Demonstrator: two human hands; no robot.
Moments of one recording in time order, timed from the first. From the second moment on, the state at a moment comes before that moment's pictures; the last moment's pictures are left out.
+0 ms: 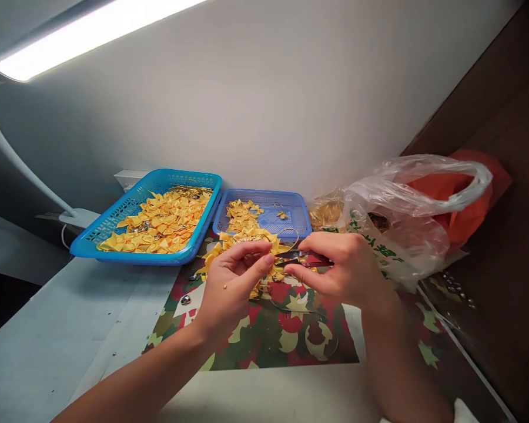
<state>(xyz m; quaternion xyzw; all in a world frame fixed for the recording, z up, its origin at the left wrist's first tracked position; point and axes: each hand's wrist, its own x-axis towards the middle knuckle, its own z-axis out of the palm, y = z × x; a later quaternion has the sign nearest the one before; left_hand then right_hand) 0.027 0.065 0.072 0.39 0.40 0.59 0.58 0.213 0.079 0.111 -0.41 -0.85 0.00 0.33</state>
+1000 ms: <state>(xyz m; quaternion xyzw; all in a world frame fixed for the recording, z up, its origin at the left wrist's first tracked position) 0.025 0.065 0.073 0.39 0.39 0.58 0.60 0.217 0.083 0.110 -0.34 -0.87 0.01 0.35</state>
